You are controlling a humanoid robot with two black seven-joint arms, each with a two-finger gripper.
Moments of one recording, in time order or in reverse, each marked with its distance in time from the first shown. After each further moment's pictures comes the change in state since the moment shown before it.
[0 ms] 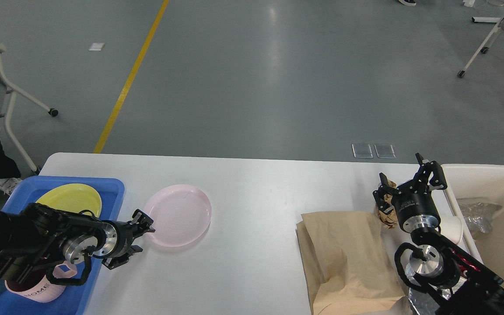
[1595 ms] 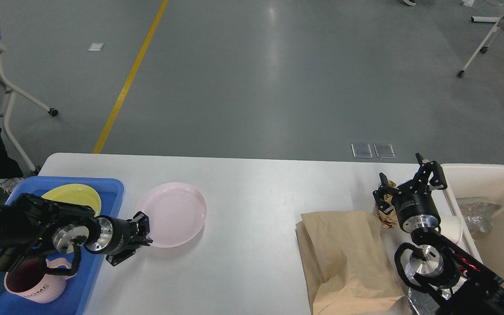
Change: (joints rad) left arm -0.075 0.045 0.045 -0.008 0.007 -0.198 0.060; right arm 0.000 0.000 0.000 0.000 0.000 0.000 0.000
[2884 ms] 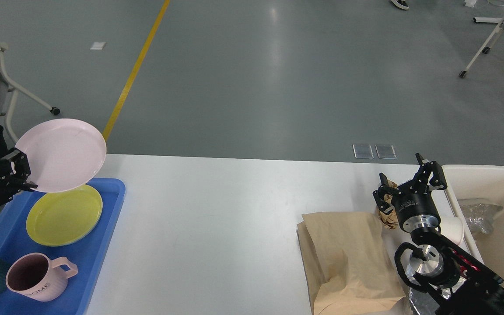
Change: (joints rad) left arm -0.342 0.358 0.328 0.034 -0.022 -0.219 0.045; right arm 0.000 0.000 0.000 0.000 0.000 0.000 0.000
